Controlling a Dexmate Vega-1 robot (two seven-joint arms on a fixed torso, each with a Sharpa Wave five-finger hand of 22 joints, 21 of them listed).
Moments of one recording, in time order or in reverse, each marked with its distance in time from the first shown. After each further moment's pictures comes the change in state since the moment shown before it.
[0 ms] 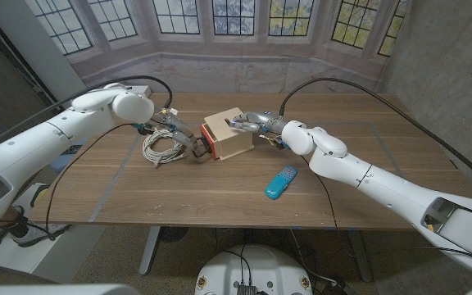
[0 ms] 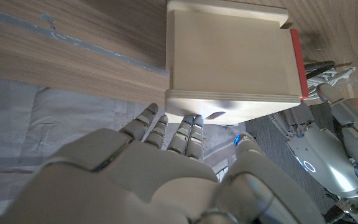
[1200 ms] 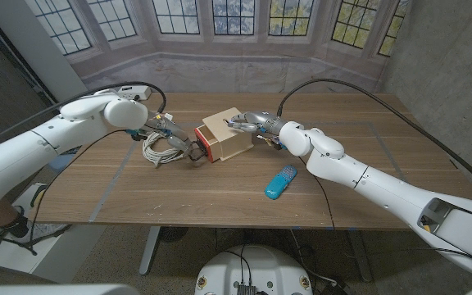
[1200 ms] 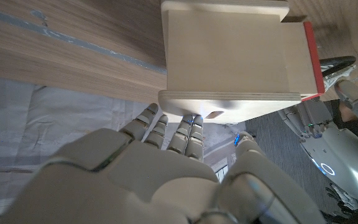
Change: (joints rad) left arm 0.107 0.075 -0.073 -0.124 -0.002 0.075 0.015; left_hand 0.000 0.000 0.004 -0.004 0.000 -0.005 -0.005 0.000 0.000 0.000 0.000 0.000 0.000 0.000 0.000 0.000 0.000 0.000 0.000 0.000 0.000; right arm 0.000 0.016 -0.009 0.010 -0.004 0.005 -0.012; right_hand -0.004 -0.004 0.008 -0.003 0.000 0.000 0.000 0.000 0.000 0.000 0.000 0.005 0.000 0.000 0.000 0.000 -0.004 0.000 0.000 0.000 0.000
